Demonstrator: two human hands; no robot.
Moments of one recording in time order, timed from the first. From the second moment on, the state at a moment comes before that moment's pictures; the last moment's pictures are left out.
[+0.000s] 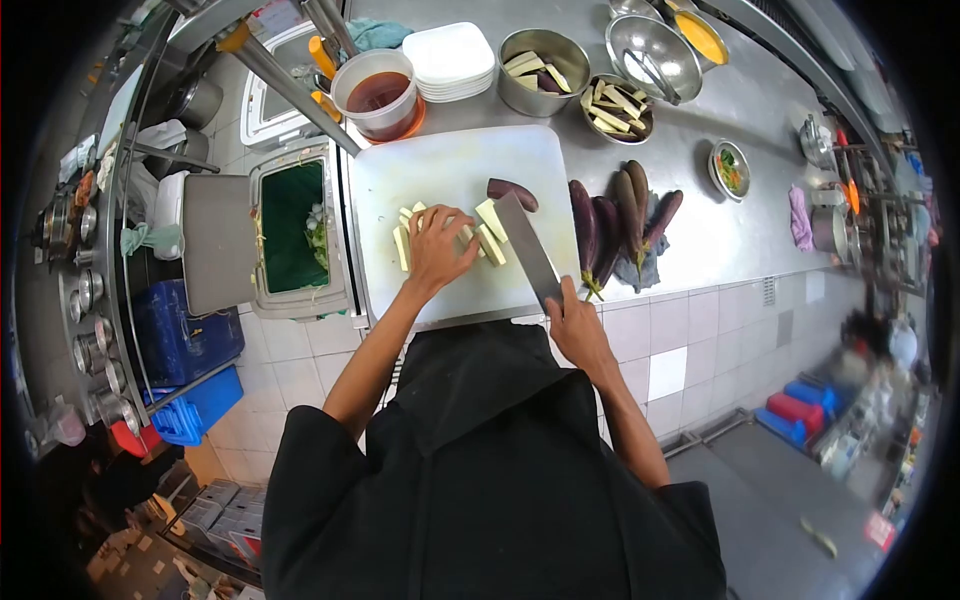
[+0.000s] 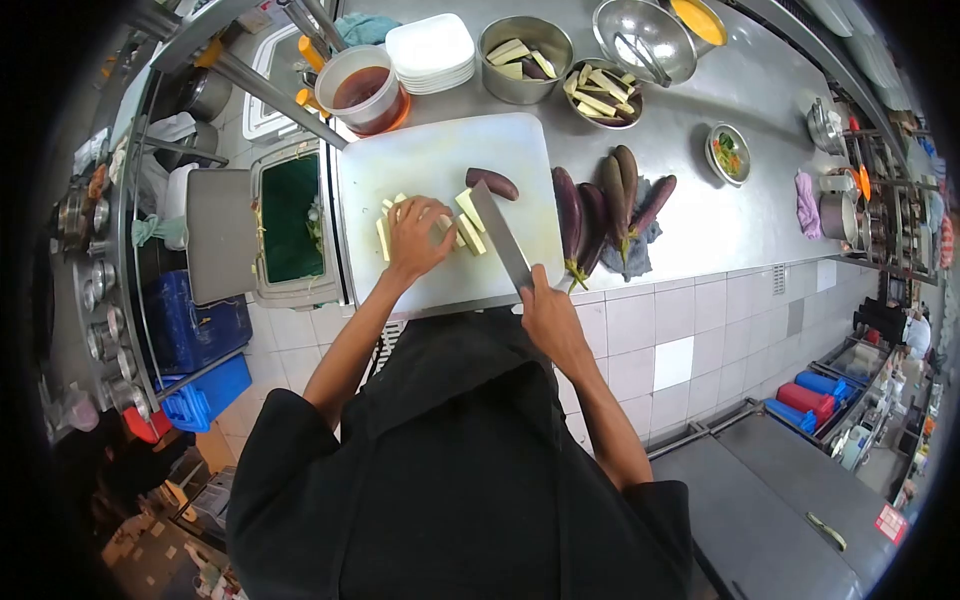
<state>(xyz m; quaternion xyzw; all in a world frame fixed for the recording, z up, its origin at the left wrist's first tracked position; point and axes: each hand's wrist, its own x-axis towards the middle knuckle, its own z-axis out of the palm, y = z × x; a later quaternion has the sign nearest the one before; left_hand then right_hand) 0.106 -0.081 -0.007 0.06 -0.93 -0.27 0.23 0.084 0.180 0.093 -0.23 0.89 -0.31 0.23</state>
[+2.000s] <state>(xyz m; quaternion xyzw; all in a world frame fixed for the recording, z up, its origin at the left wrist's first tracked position) 0.015 -0.095 -0.001 -0.08 -0.93 -0.36 0.05 0.030 0.220 0.077 -0.11 0.90 -0.40 0.15</state>
